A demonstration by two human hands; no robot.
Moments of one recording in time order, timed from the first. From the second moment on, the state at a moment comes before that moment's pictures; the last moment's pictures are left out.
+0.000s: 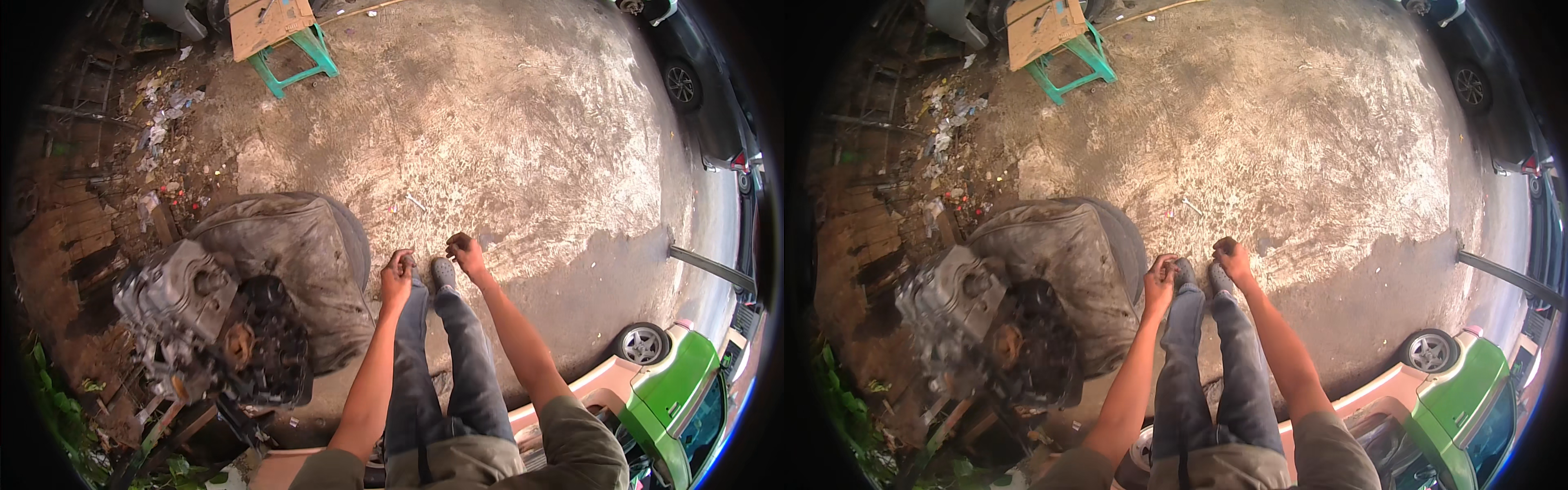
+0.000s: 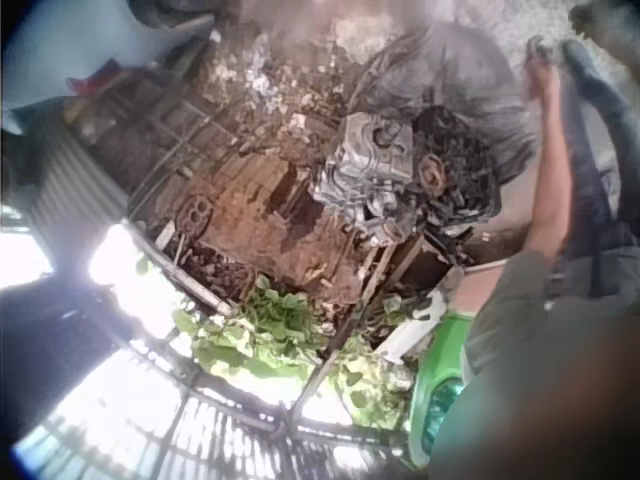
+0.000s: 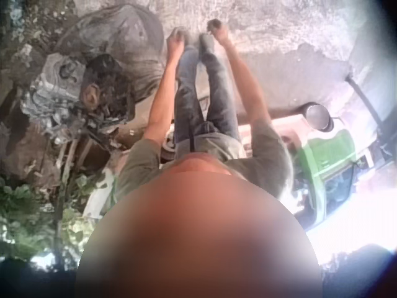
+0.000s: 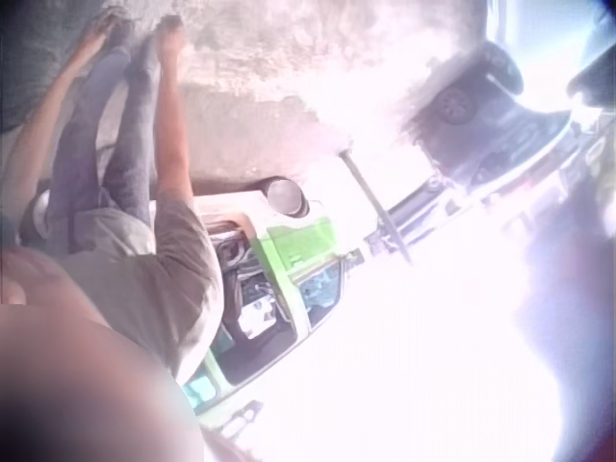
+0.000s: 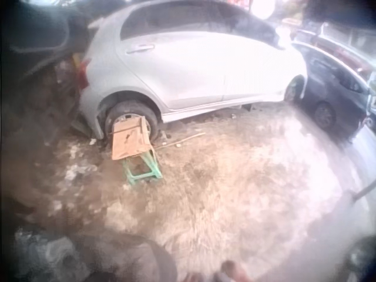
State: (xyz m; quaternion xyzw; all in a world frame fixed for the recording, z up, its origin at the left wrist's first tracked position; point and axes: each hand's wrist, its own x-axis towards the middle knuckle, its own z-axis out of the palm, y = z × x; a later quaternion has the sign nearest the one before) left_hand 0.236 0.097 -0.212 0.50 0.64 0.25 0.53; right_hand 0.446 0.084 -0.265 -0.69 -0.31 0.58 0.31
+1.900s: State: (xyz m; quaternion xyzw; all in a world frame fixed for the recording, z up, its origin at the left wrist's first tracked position) left_hand 0.201 0.024 0.046 0.50 0.55 0.44 0.51; right_hand 0.416 0.059 0.049 -0.61 -0.43 0.53 0.40
